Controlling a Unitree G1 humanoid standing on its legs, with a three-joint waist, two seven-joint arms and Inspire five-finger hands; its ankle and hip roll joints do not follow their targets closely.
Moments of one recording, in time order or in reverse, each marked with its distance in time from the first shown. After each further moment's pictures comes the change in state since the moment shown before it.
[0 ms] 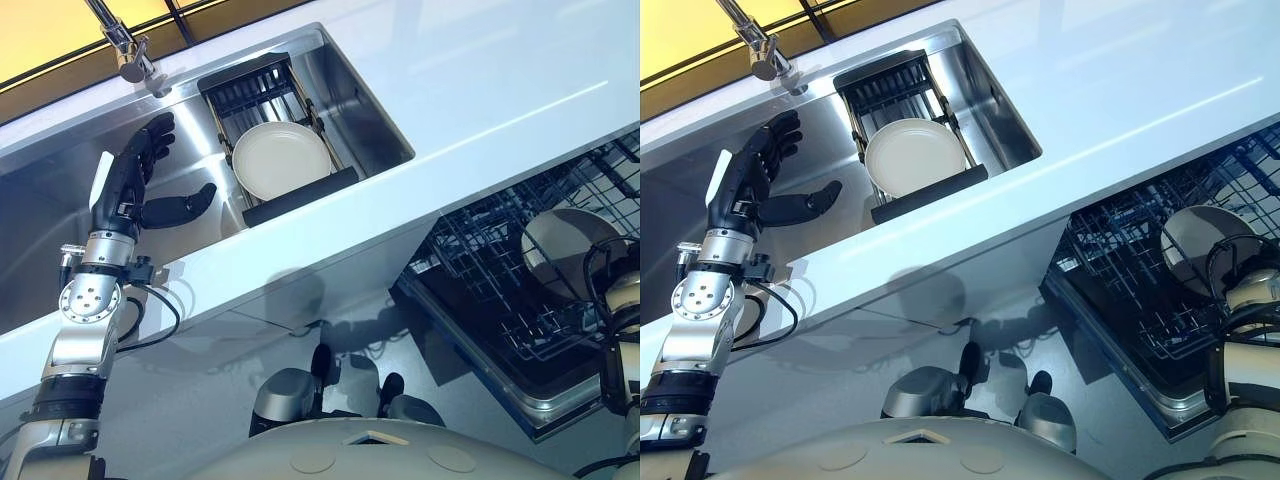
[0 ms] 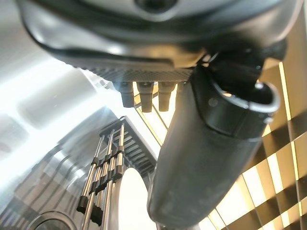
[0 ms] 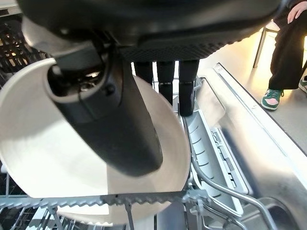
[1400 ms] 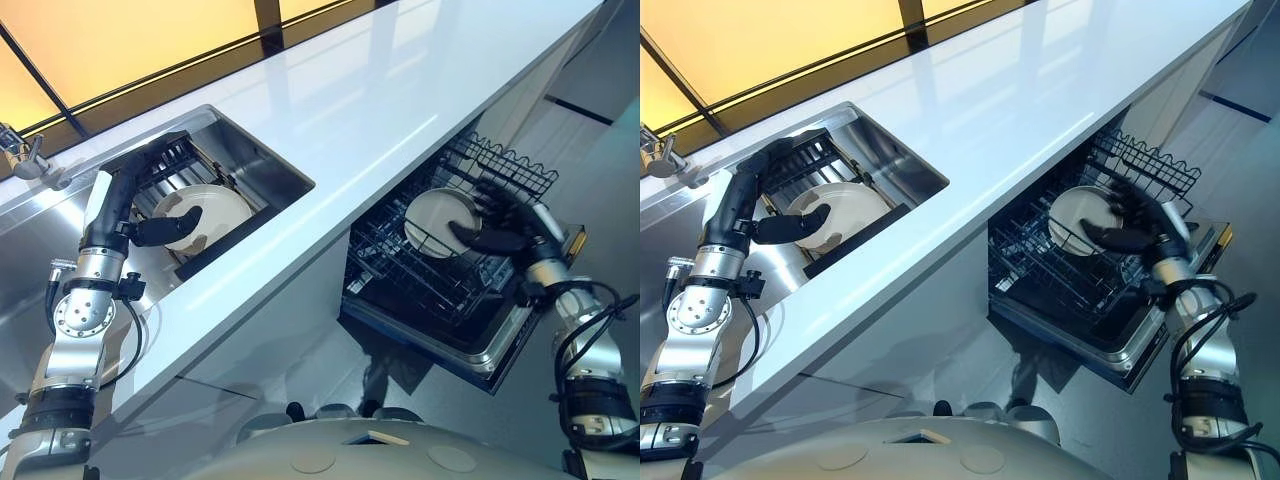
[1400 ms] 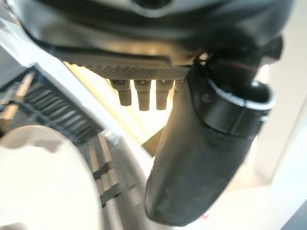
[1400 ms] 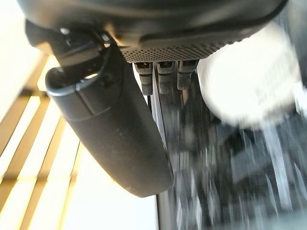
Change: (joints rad) left arm 0.028 0.018 0.049 0.134 0.267 -0.022 0.041; right arm 0.473 0.310 -0.100 -0.852 0.904 -0.264 0.524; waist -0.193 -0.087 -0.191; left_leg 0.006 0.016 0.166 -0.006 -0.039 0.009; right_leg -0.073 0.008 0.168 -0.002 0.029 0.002
